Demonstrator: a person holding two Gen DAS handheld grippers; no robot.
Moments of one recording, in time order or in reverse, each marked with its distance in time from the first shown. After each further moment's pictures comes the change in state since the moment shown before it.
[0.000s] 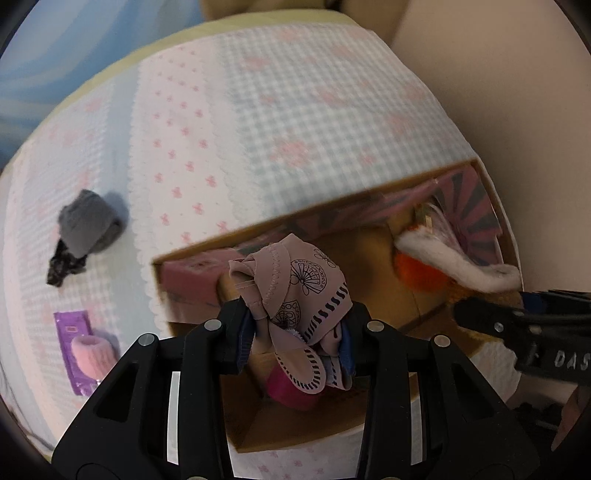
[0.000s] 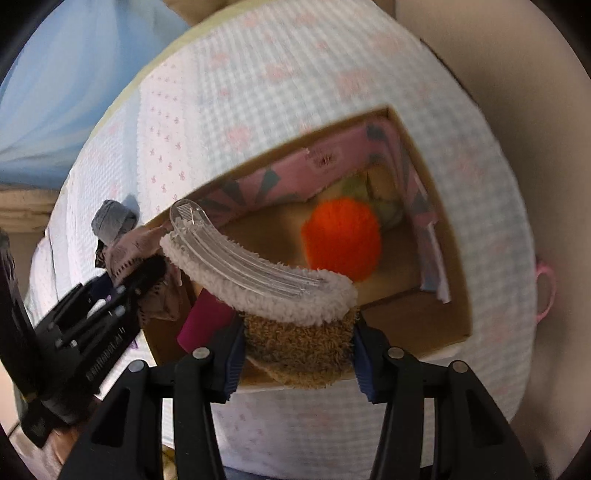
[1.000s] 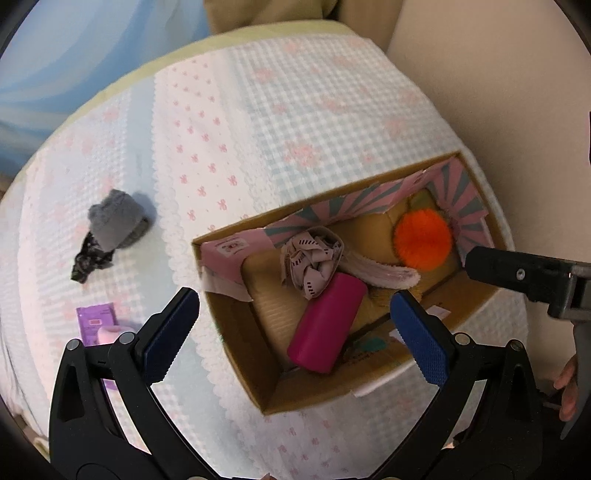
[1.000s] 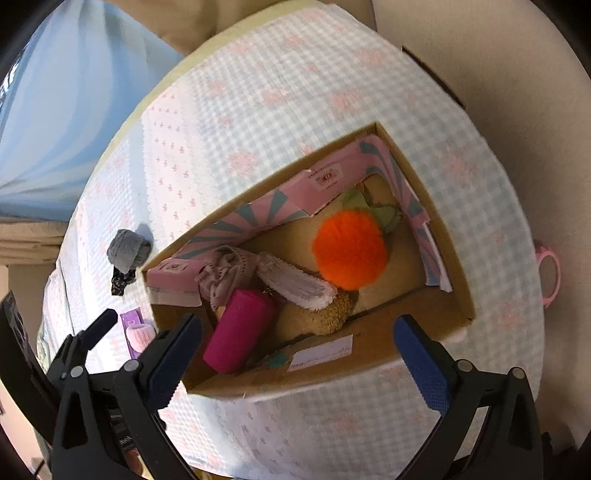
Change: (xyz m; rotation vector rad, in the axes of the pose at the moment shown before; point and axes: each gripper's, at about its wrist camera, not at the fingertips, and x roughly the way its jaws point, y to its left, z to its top) left arm -0.059 0.010 -0.021 0.023 -0.047 0.043; right arm -0.021 0.003 -0.002 0.090 -0.082 0.036
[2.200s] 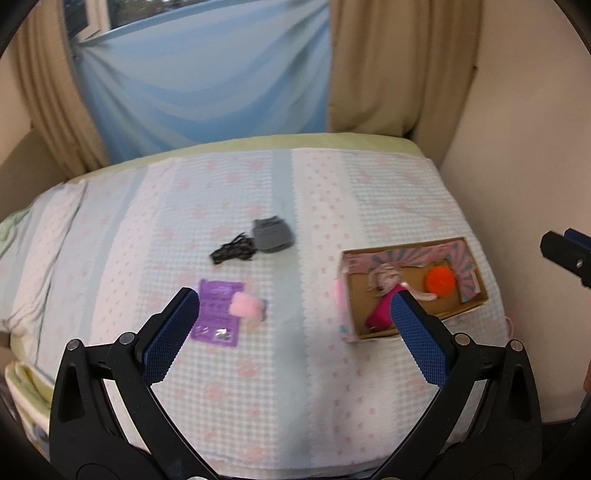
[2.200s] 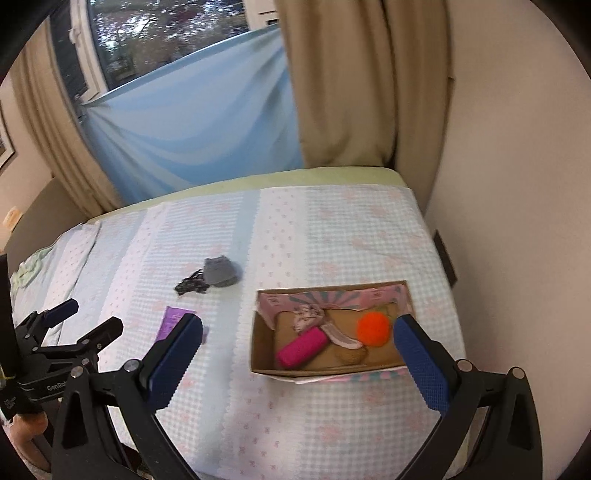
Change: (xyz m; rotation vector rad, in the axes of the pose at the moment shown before) left arm -0.248 0.105 -0.140 -0.267 -0.341 0.188; right arm -0.200 0.131 -0.147 -0.469 -0.508 -0.045
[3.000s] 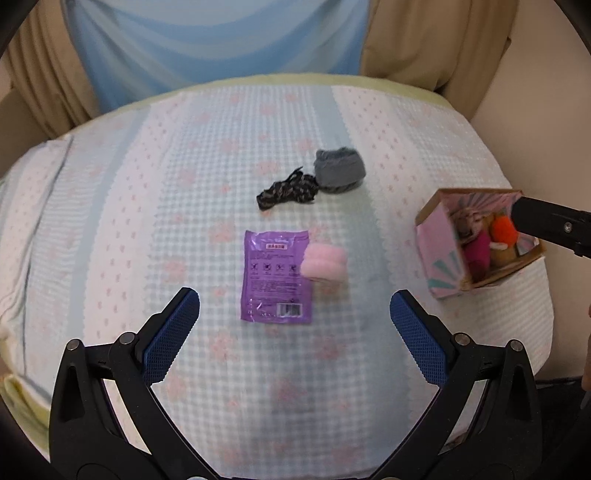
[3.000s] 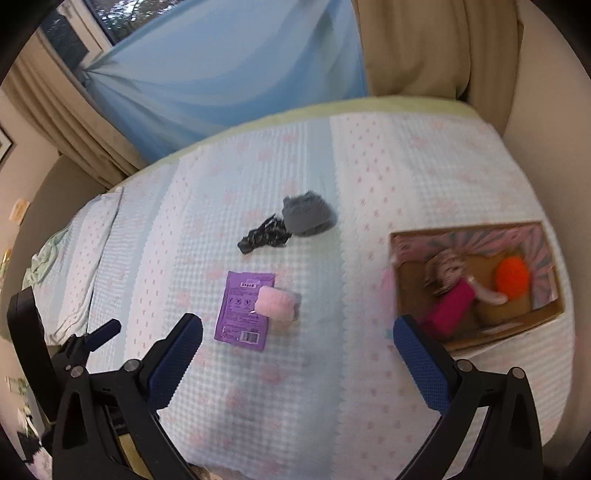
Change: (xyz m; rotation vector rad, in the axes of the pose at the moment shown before) left arm 0.149 0.171 -0.064 0.019 0.164 -0.091; right arm 0.152 0.169 -0.028 0.073 0.216 0.130
